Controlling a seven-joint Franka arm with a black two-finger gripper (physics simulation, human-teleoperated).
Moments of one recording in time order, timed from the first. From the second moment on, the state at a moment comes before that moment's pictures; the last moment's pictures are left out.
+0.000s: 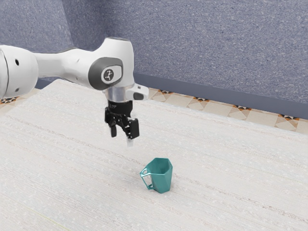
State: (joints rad) arm -0.08 0.17 -0.10 -1.84 -0.02 1.78 0.13
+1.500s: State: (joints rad) arm -0.07 0.33 -0.17 -2.08 -0.27 2.28 0.66
